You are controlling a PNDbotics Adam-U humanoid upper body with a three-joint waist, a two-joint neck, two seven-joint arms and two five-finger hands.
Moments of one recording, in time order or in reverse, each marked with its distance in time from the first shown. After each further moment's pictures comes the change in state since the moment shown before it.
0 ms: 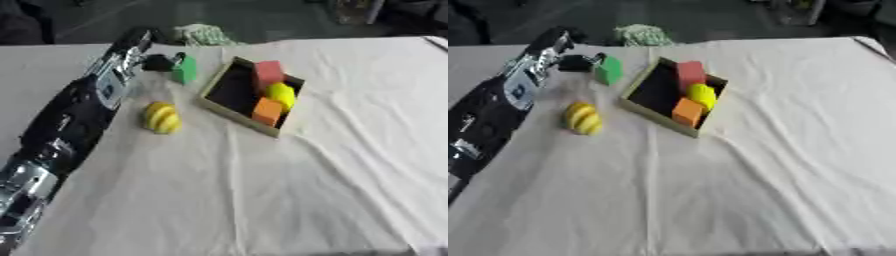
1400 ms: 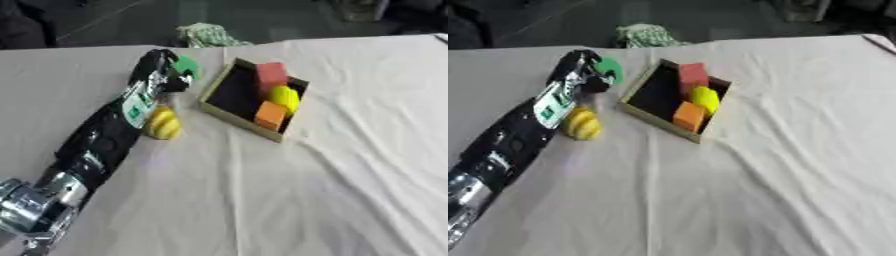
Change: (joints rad) left arm 0.019 -0.022 -0.001 0.024 0.173 -0.010 0.171; right arm -0.018 0.017 0.006 0.000 -0.018 0.001 0.018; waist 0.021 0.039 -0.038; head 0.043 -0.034
